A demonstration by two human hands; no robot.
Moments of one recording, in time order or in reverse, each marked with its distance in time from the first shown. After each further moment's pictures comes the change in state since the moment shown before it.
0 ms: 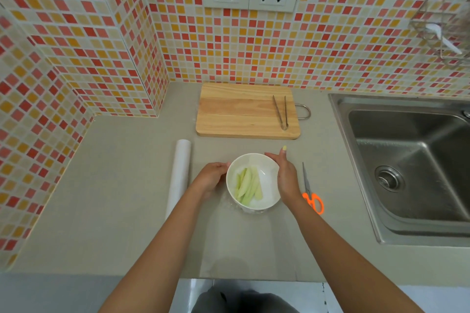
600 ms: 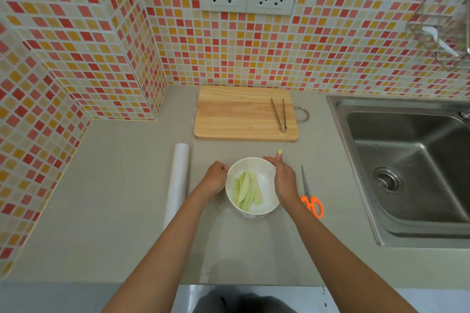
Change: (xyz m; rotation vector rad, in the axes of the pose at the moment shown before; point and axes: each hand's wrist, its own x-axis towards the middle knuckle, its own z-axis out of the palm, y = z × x) left_hand 0.003 0.014 0.014 0.395 0.093 0.051; right_hand 0.005 0.009 0.002 -0.063 0.023 -0.049
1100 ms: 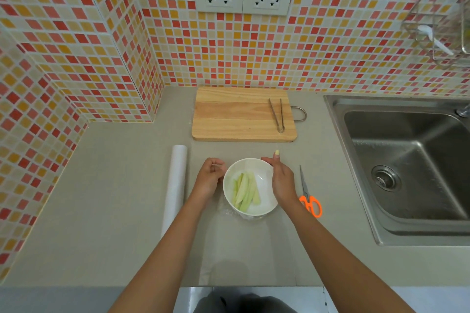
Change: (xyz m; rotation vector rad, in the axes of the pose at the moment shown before) left_hand 0.004 -0.025 -0.002 -0.422 0.116 0.107; right_hand 0.001 0.003 0.001 -0.015 0.002 -0.038
